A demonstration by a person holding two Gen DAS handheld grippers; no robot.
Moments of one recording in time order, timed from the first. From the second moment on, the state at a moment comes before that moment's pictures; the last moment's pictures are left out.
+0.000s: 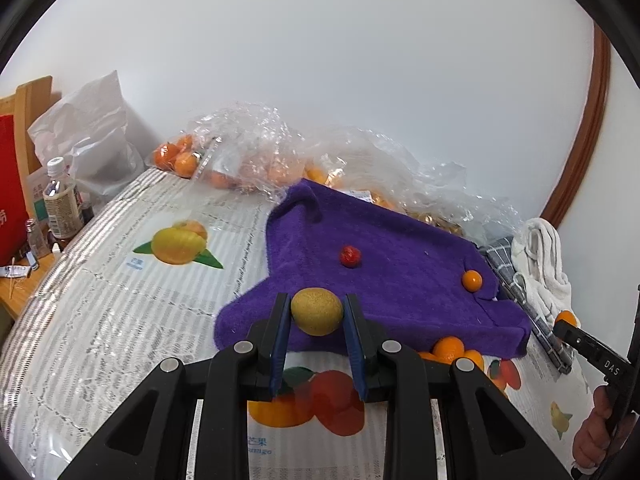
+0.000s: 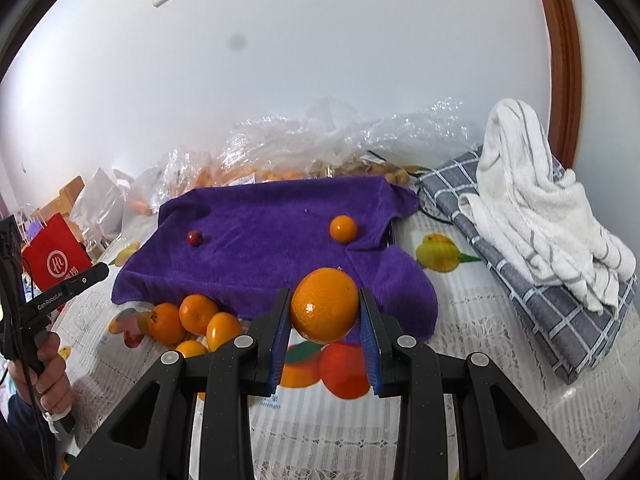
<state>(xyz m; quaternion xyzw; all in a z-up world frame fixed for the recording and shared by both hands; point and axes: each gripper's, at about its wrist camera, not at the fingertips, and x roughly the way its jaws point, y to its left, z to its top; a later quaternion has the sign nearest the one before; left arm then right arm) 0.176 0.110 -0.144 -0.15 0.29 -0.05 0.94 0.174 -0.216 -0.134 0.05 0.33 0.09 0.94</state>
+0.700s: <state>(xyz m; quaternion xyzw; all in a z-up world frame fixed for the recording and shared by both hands) 0.274 0.072 -0.141 -0.09 0.35 -0.05 0.93 0.280 -0.204 -0.146 0.01 0.36 0.09 0.93</state>
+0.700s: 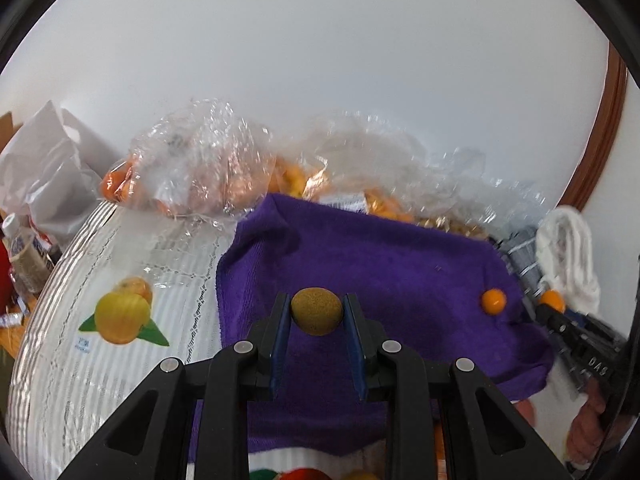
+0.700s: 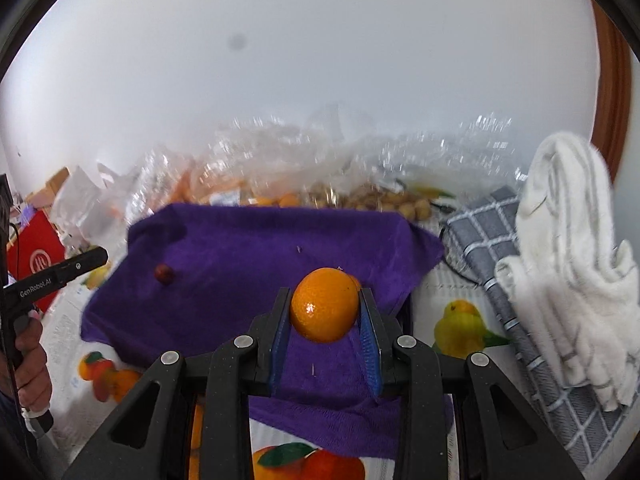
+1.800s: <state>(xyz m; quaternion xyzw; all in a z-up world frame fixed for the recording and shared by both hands) 0.290 0.048 -0.177 -0.02 0.40 -0.04 0.91 0.299 -0.191 -0.196 0.00 0.42 0.09 0.90</state>
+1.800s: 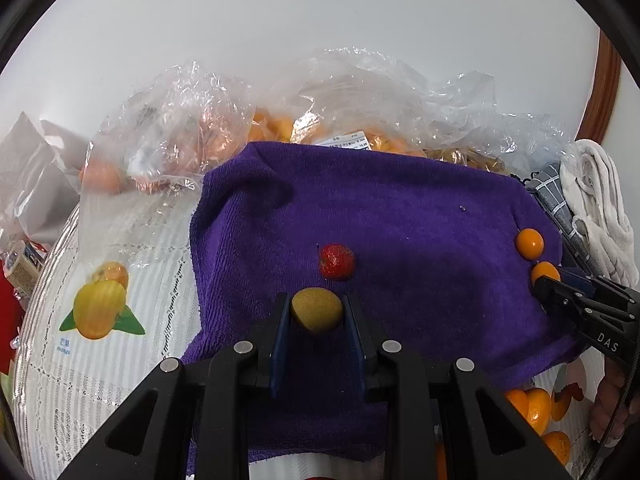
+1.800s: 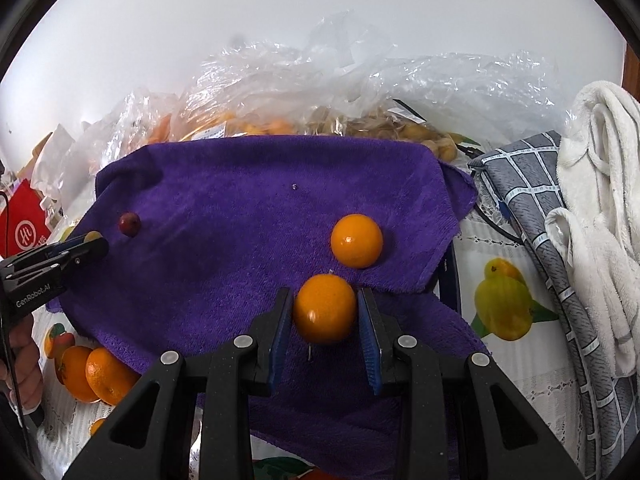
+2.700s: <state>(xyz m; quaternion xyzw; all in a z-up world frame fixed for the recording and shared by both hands) 0.279 0.047 -0.161 -0.03 0.38 -0.06 0.92 0.278 -0.184 -0.163 -0.01 0.37 0.09 0.93</state>
